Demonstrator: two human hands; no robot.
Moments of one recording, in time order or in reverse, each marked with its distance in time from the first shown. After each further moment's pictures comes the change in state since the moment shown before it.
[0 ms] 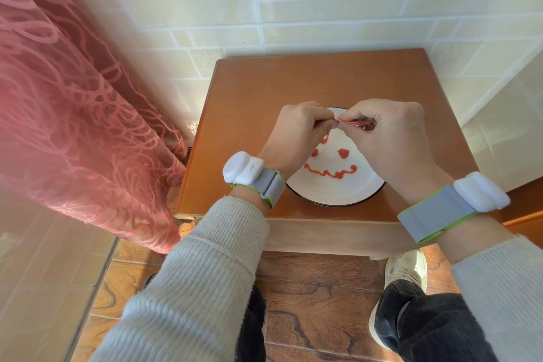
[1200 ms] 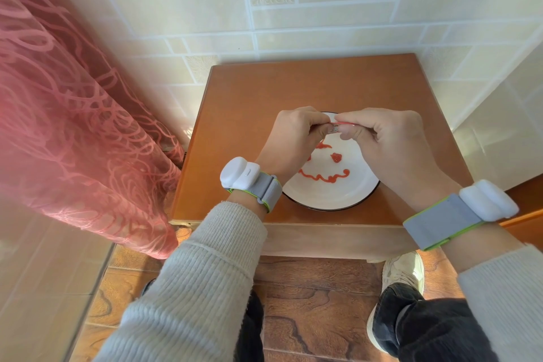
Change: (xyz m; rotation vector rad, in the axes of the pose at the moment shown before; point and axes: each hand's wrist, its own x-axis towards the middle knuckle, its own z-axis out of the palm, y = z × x) left_hand 0.002 0.005 0.003 -0.014 -0.011 -0.010; right_hand -0.006 0.009 -0.011 0.037 -0.064 0.019
